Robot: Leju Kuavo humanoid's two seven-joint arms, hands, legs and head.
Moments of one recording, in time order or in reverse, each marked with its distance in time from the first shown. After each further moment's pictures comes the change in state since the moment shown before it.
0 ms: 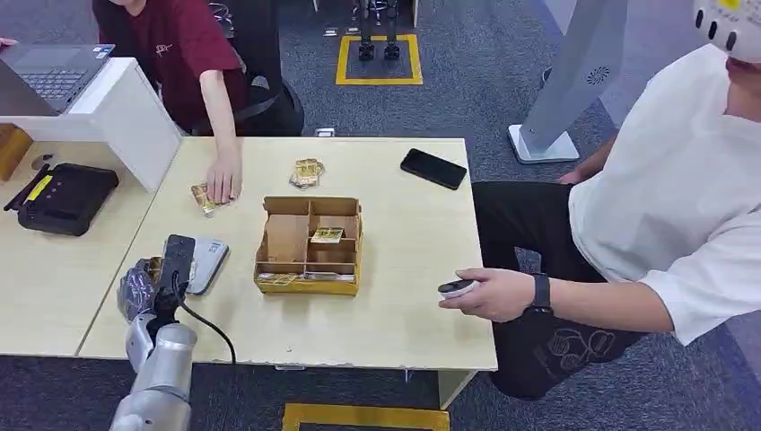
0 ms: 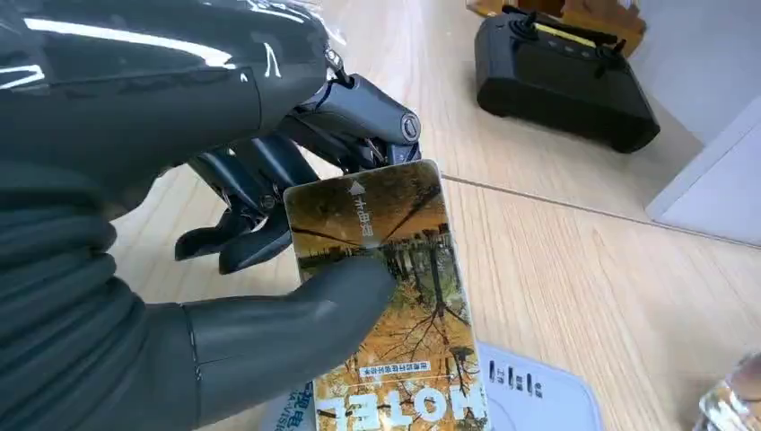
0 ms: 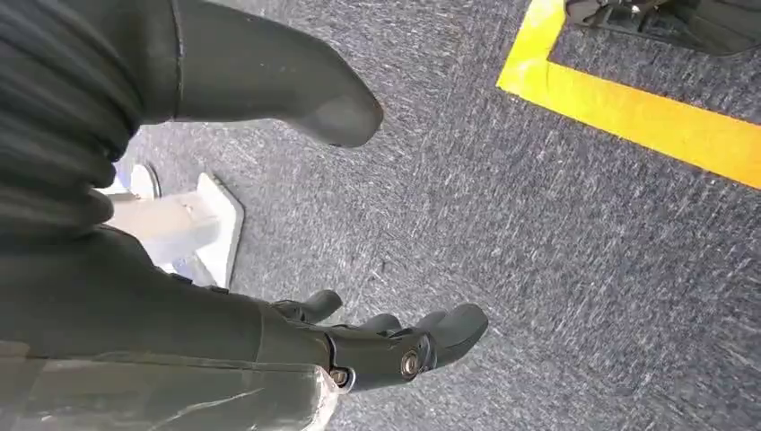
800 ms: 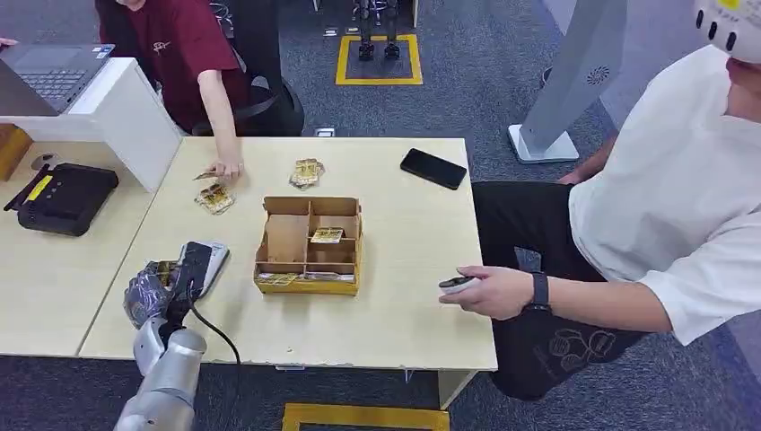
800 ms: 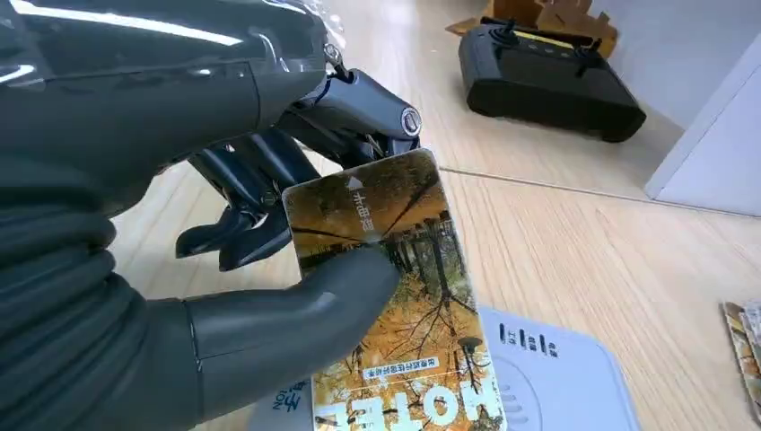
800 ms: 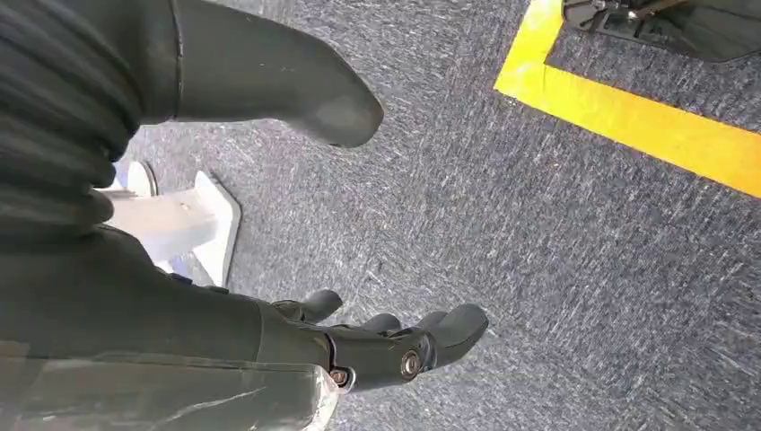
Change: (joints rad) left arm -0.003 0.001 0.005 0.081 -0.118 0.064 0.032; right arm 0.001 0.005 0.004 0.000 0.003 -0.001 -0.005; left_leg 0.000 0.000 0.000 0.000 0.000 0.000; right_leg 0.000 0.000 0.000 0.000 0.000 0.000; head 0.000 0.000
